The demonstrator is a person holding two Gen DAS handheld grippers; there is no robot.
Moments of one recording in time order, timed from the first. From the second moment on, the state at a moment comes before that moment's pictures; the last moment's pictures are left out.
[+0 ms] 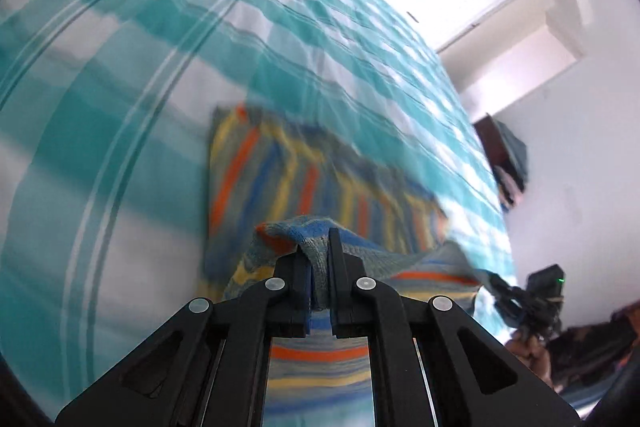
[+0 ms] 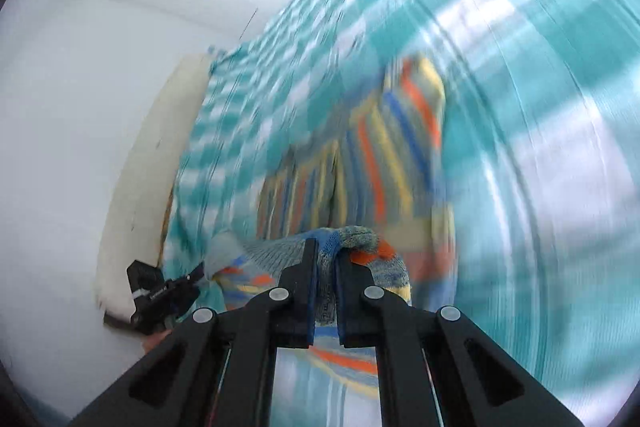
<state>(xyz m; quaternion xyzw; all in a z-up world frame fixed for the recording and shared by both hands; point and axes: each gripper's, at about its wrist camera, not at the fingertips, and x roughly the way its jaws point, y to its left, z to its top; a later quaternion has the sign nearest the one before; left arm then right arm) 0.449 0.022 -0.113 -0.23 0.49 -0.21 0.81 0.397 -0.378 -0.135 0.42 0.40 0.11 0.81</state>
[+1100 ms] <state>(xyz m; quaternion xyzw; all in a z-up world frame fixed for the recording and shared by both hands) 0.375 0.031 -0.190 -0.10 0.59 -0.16 0.78 0.357 -0.329 -0.191 0.27 0.54 0.05 0.80</state>
